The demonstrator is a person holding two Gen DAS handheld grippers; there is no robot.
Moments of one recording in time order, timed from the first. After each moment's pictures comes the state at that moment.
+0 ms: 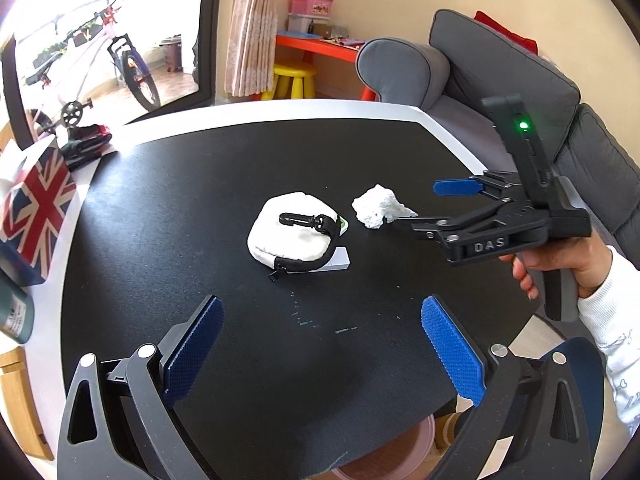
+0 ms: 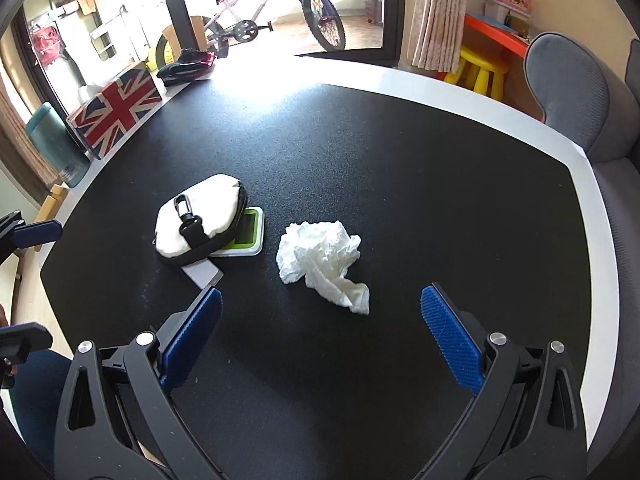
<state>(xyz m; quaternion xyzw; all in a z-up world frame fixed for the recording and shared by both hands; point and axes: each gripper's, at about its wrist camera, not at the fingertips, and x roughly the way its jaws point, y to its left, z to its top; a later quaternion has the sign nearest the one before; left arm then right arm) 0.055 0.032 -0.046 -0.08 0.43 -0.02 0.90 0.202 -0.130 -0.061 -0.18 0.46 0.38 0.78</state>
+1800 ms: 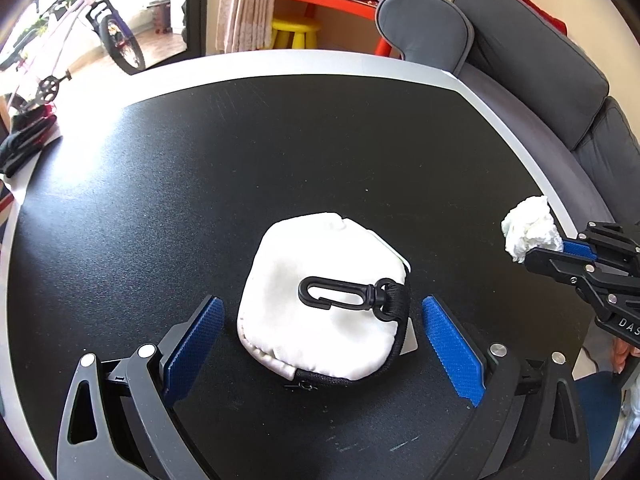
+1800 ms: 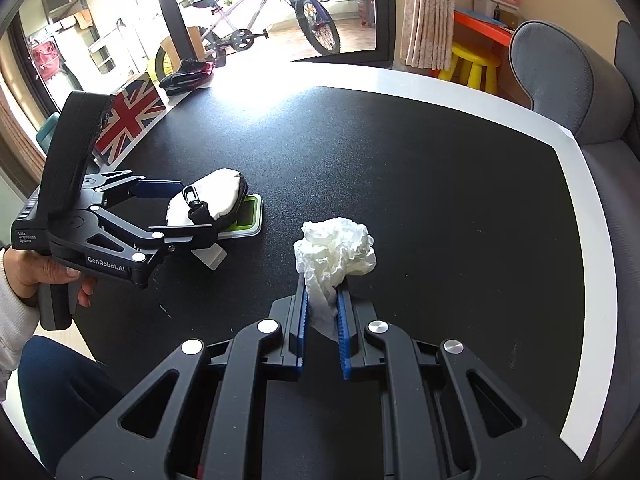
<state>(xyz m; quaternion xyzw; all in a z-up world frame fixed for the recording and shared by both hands) 0.159 0.054 -0.105 -0.09 0.50 -0.03 0.86 0.190 -0.159 -0.050 -0.15 0.46 0.38 0.79</state>
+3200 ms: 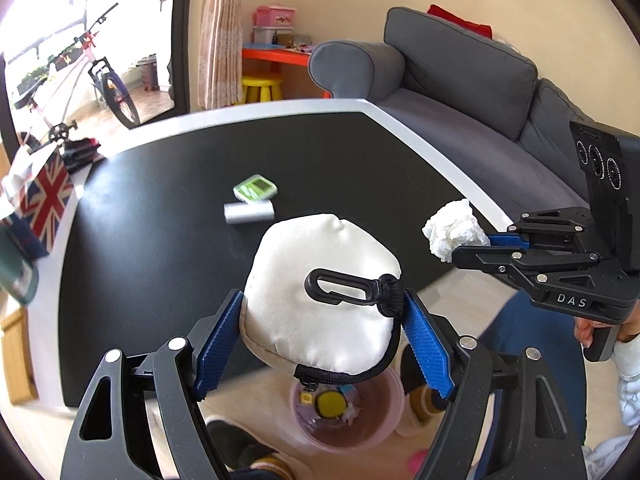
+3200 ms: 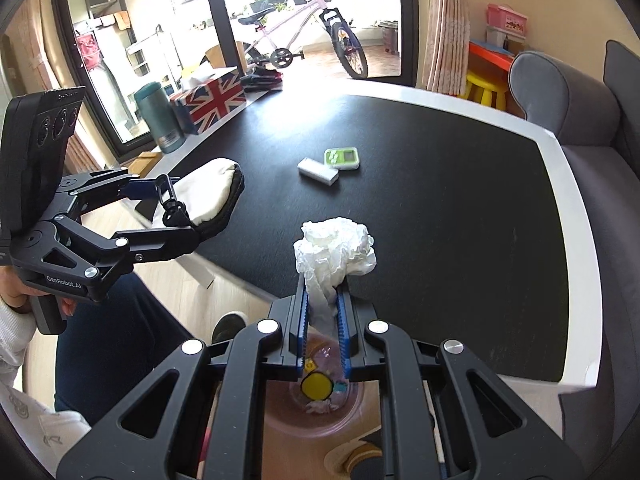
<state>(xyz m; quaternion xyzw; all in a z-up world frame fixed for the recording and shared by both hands) -0.038 -0.039 -0.026 -0.06 0.41 -0.06 0.91 0.021 -0.238 -0.004 -0.14 0.42 0.42 0.79</state>
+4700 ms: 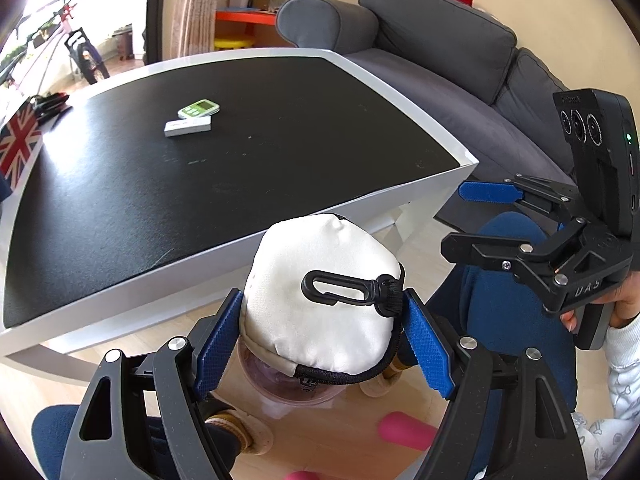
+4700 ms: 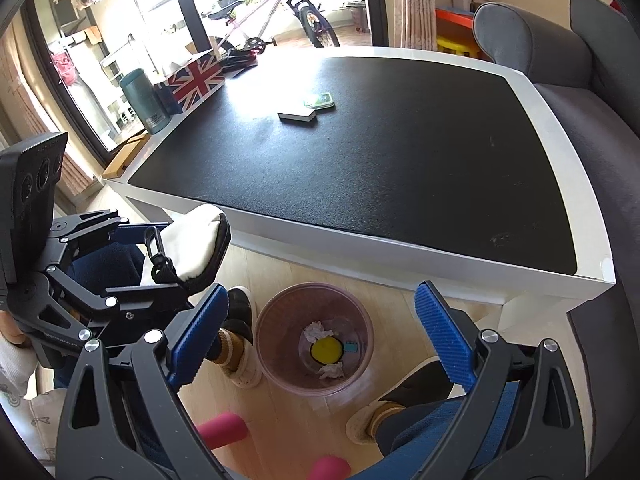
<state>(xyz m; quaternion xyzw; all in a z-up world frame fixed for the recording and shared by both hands) -0.079 -0.088 -0.072 -0.07 0.46 -0.10 0.88 -0.016 -0.288 -0.039 -0.11 0.45 0.38 0.80</state>
